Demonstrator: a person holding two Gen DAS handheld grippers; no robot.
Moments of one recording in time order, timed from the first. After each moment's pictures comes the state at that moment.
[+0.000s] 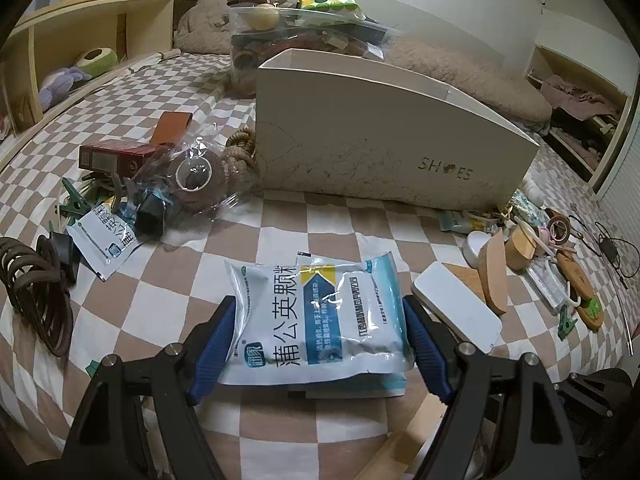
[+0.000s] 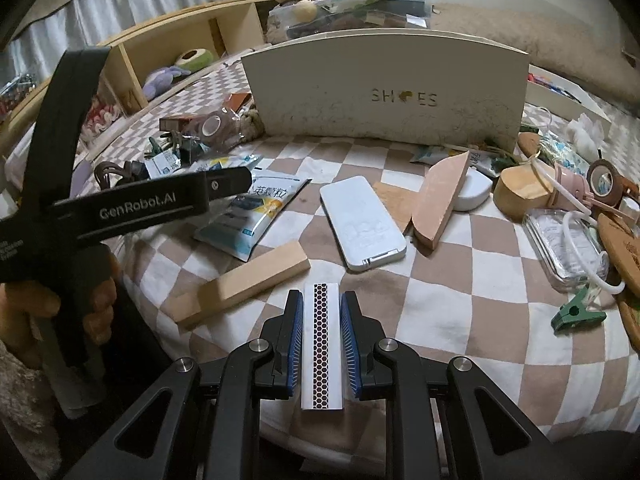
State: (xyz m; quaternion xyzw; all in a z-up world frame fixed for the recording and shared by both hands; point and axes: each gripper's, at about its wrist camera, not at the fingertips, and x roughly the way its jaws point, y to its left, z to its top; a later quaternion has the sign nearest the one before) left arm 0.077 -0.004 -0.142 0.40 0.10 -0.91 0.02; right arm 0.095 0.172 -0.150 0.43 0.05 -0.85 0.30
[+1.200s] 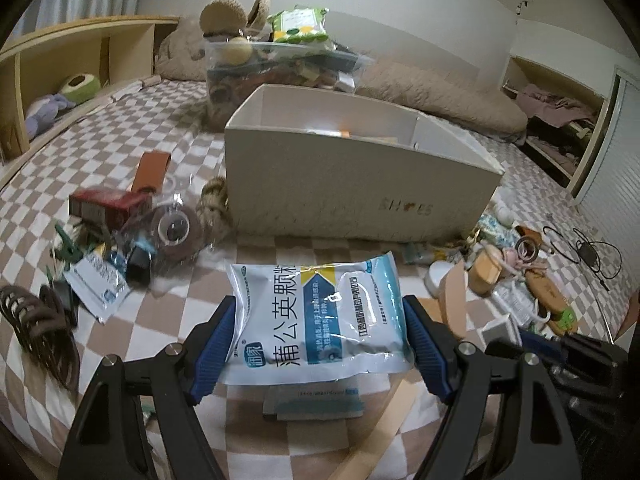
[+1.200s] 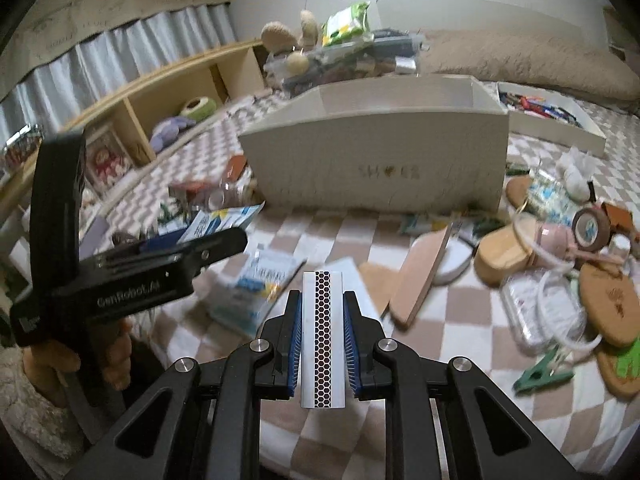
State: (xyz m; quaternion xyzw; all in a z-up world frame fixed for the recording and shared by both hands) left arm 0.073 0.006 -0.104 0.36 0.09 -0.93 -0.01; right arm 0.068 0.189 -0.103 0.38 -0.01 -0.87 0.32
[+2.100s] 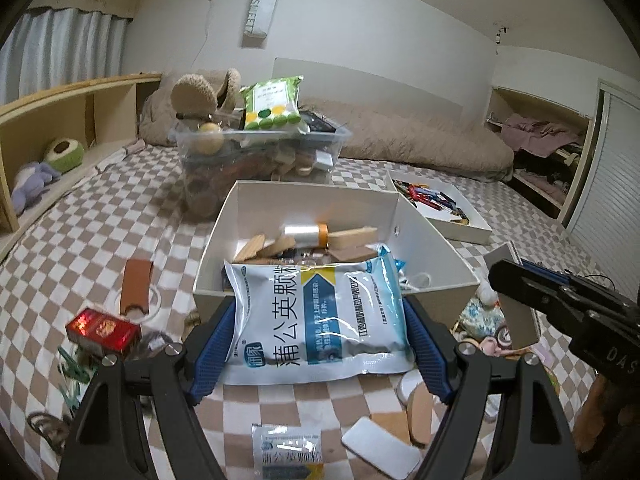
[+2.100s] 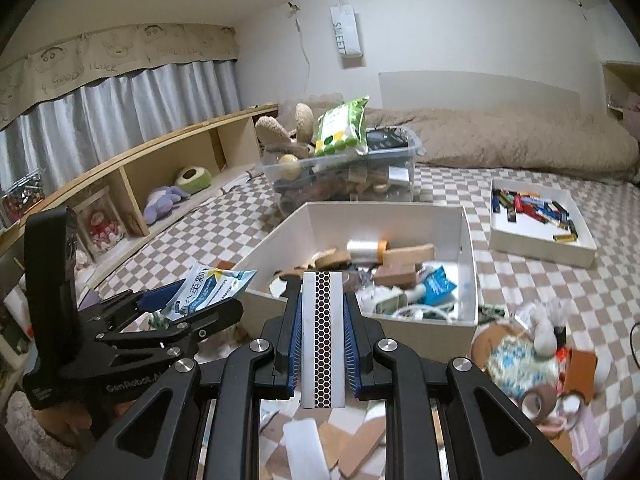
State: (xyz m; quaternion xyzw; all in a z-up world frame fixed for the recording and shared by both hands) left arm 0.015 0.015 -0.019 0.28 0.07 -0.96 -0.02; right arm -0.006 0.188 -0.001 0.27 -0.01 -0.91 0.31
